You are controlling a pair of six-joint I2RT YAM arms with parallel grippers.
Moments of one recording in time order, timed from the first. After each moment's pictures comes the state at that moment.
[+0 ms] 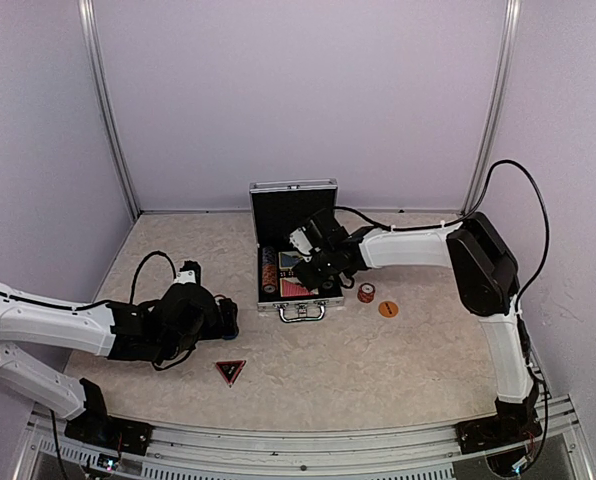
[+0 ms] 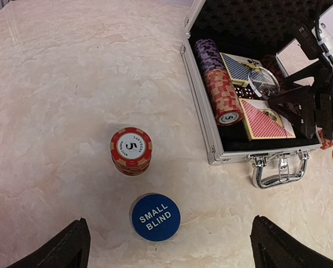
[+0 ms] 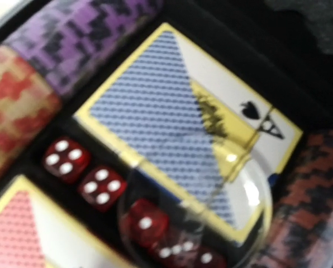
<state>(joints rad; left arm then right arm) -1.00 1.28 0.58 -0.05 -0.64 -0.80 0.79 2.23 1.67 -0.27 0.18 -0.10</state>
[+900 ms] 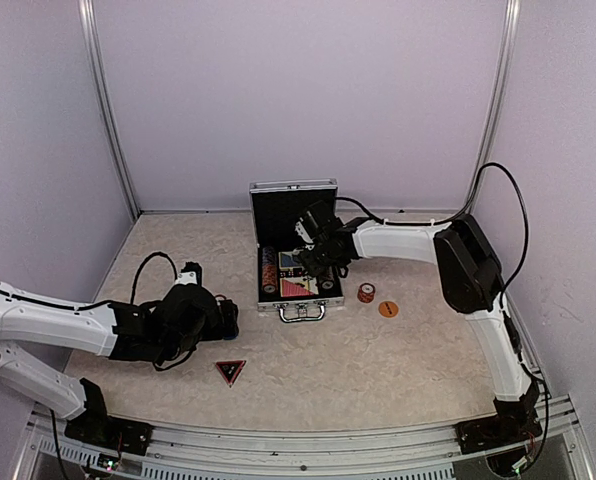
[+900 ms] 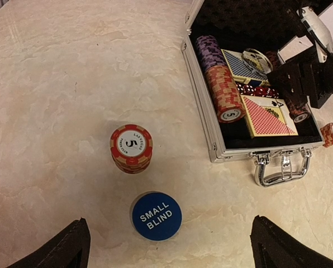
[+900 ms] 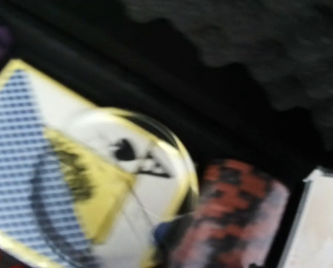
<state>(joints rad) -1.00 1.29 0.58 -0.05 -0.63 -0.80 0.75 2.36 1.89 -0.39 0.34 -0.04</state>
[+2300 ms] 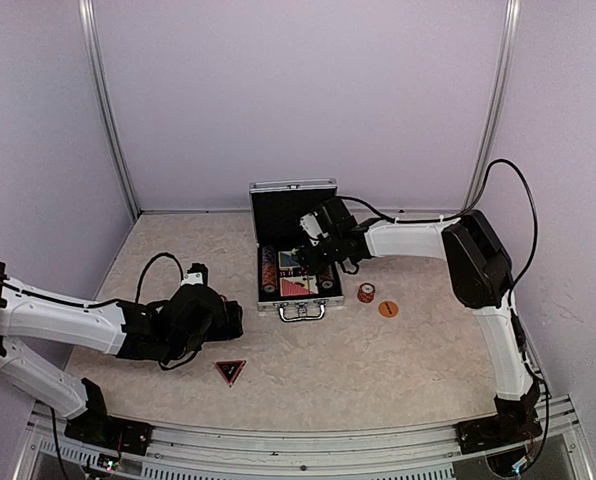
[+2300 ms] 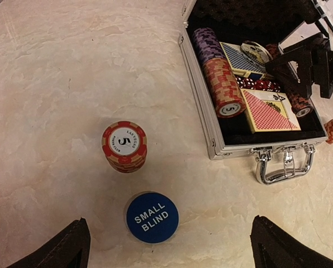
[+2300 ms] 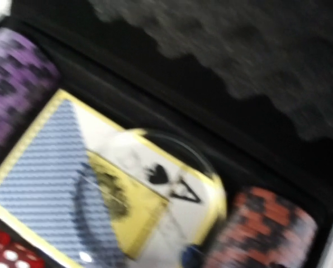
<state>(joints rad) -1.00 1.34 0.59 -0.03 -0.63 -0.80 0.70 2.31 1.78 -0.23 0.11 -0.05</state>
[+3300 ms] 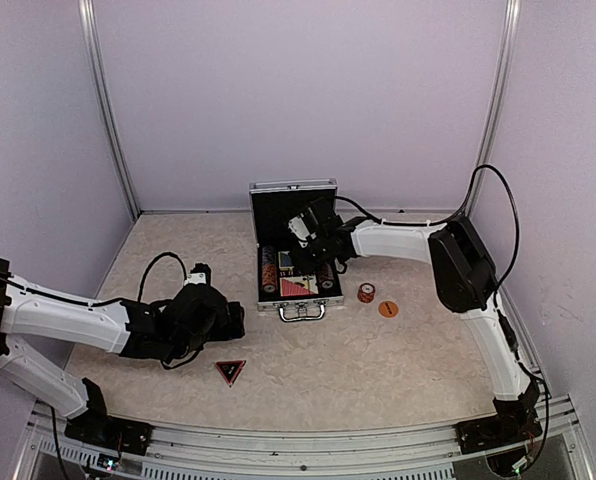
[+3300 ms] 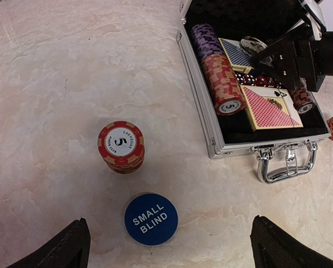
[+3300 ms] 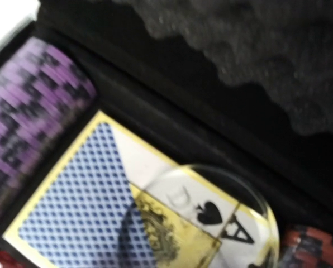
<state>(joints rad) -1.00 1.37 0.61 -0.03 -0.62 -0.78 0.73 2.41 1.96 -0.33 0.12 -0.06</state>
